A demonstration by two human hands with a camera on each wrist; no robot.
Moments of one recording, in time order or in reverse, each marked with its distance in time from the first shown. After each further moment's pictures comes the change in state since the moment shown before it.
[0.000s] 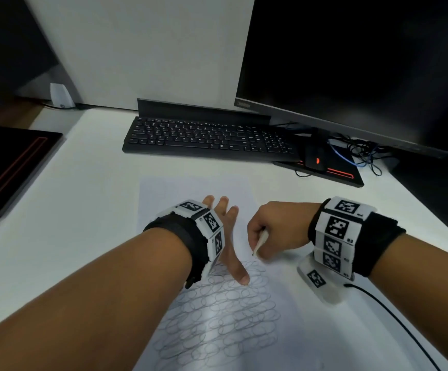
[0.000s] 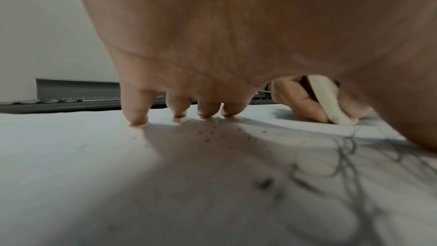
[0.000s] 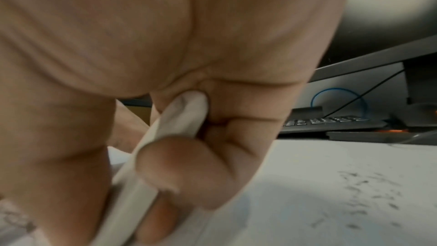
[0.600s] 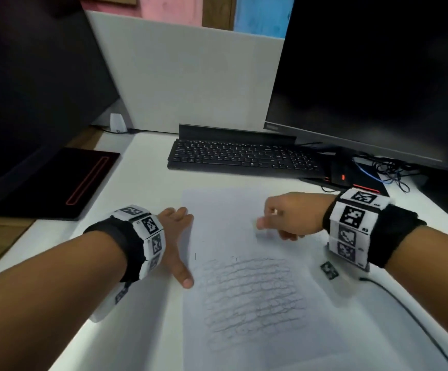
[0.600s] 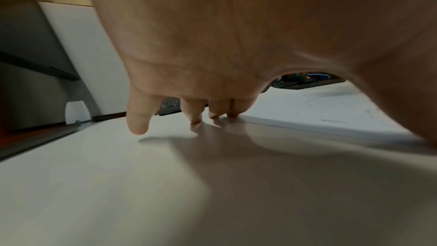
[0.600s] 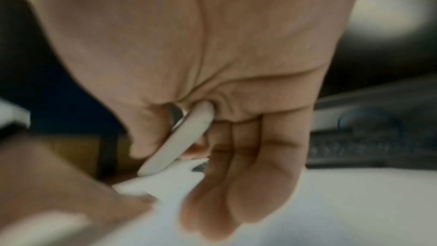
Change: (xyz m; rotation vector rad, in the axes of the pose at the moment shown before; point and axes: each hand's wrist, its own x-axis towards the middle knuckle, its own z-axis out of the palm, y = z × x) left_hand -0.070 -0.117 0.030 -0.035 -0.061 -0.172; right_hand -0.010 -0.053 -0.026 -0.008 0.141 0.100
